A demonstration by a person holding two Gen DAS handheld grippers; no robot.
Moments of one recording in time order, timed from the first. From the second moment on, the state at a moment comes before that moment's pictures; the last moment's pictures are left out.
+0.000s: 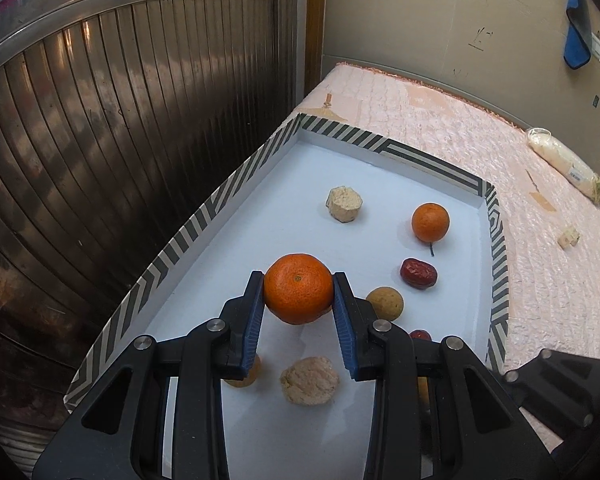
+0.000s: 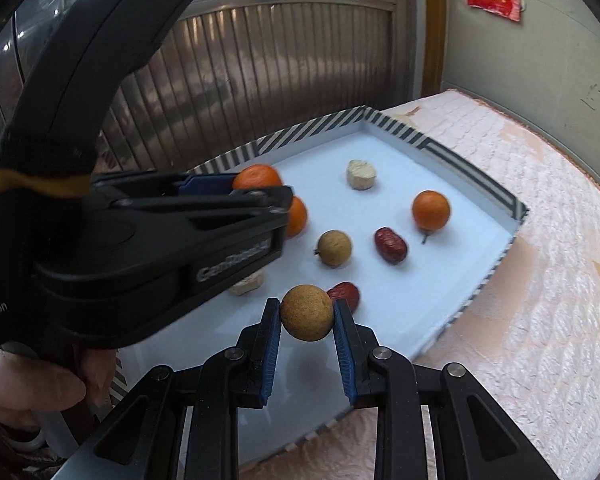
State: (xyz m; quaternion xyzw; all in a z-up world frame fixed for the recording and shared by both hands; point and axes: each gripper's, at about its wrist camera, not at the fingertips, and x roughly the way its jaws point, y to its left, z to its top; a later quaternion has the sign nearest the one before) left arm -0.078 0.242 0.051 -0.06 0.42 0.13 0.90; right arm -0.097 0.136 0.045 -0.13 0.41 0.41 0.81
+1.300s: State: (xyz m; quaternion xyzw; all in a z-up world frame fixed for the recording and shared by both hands) left arm -0.081 0.224 0.069 -0.08 0.40 0.12 0.90; right arm -0.091 0.090 0.065 -0.08 0.39 0.39 0.83
